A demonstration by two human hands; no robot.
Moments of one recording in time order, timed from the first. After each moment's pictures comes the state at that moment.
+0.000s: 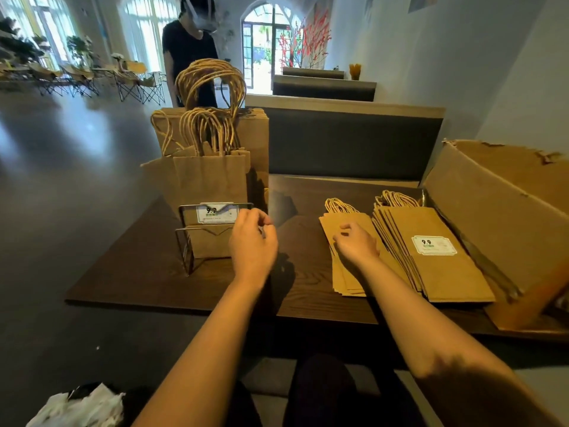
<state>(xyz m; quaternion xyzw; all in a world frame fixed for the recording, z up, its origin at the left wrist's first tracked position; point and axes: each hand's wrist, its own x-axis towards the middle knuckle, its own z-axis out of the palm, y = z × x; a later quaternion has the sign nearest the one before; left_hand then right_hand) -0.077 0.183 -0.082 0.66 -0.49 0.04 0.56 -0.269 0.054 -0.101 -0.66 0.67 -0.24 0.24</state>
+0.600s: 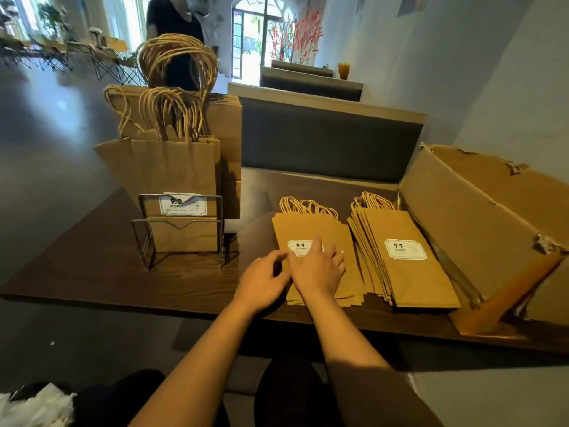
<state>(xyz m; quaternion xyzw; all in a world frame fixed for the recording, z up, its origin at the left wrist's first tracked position) -0.137 0.162 -0.159 0.67 -0.60 -0.22 0.37 -0.255 0.096 -0.150 -0.68 0.70 -0.21 0.08</state>
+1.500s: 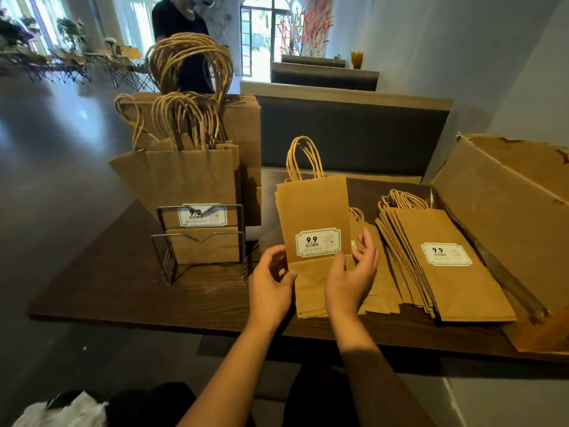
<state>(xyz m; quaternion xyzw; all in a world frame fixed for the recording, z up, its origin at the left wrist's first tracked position) -0.125 0.170 -0.157 0.58 -0.42 -0.28 0.64 -0.241 0.117 -0.144 -0.50 0.55 -0.62 0.24</state>
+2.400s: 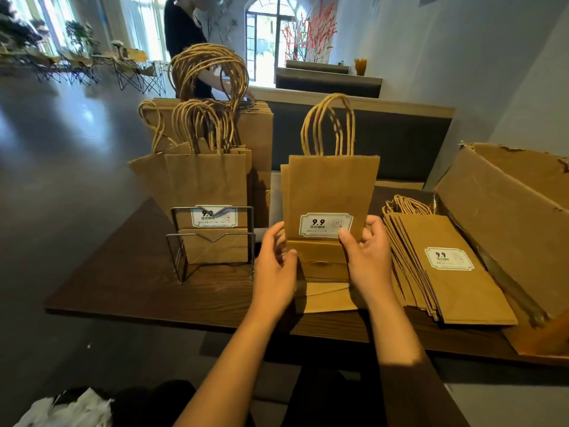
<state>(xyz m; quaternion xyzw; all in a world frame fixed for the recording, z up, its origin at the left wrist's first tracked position) -0.115 0.188 -0.104 0.53 -0.44 -0.30 0.66 -0.267 0.120 -0.072 -0.58 0.43 -0.52 0.45</state>
